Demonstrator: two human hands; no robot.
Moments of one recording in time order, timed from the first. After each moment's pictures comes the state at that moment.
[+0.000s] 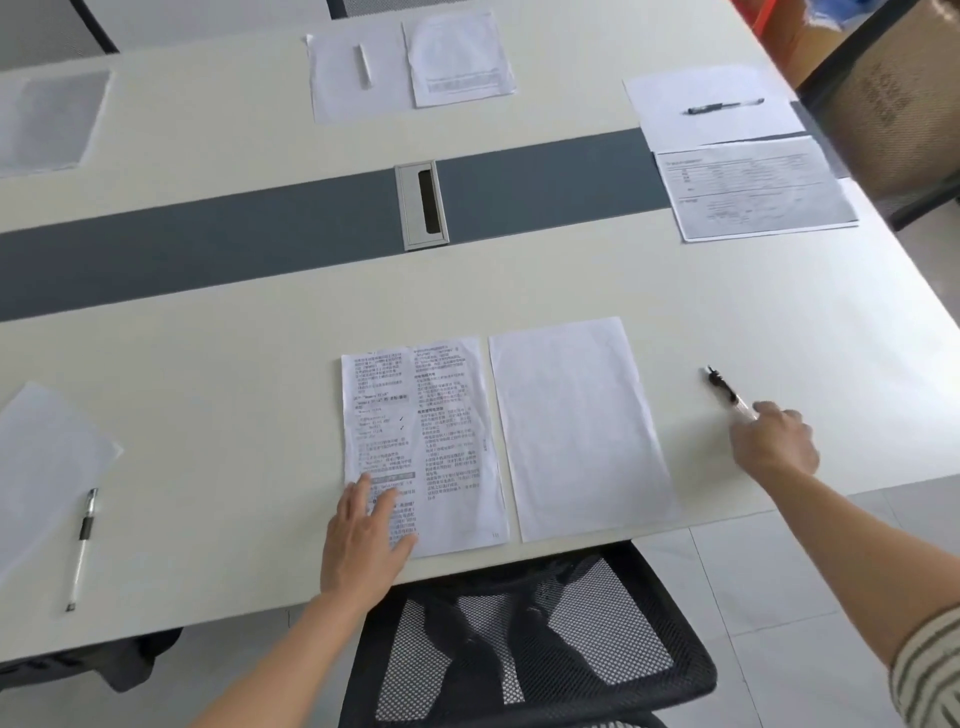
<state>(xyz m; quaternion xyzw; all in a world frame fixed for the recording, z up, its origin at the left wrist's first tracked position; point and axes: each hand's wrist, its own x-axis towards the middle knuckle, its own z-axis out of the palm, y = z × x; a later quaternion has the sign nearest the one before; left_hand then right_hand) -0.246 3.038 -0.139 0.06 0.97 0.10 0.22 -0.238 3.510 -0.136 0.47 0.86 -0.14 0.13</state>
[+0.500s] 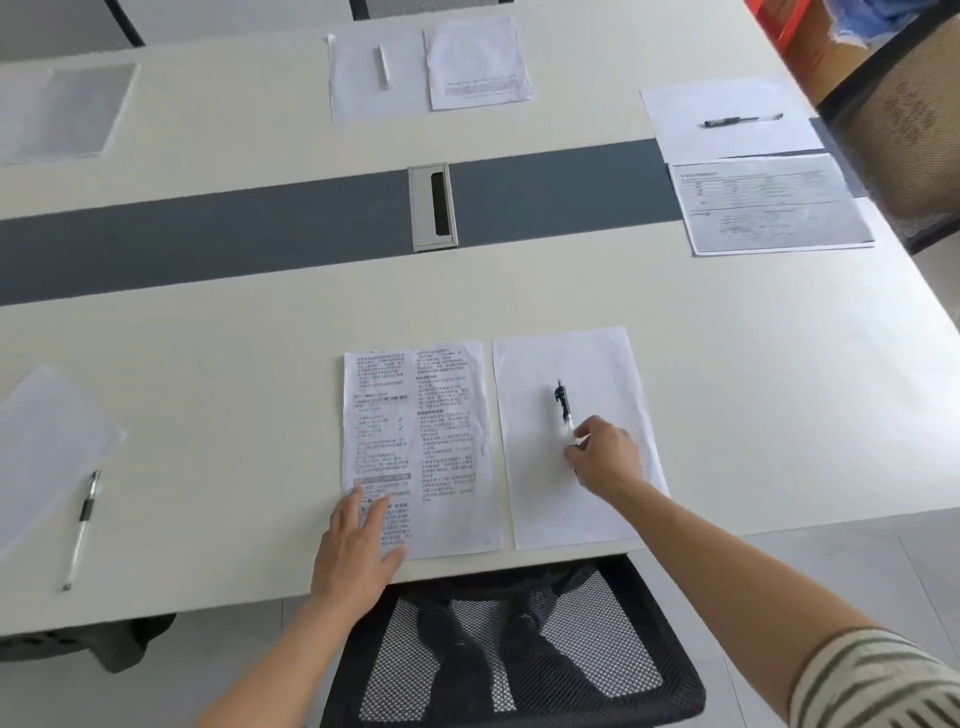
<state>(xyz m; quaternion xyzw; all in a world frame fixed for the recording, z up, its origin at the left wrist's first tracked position) -0.233 3.035 -0.147 0.04 0.97 0.10 0.24 -0.278 3.361 -0.144 0.27 0.89 -0.31 0.21</state>
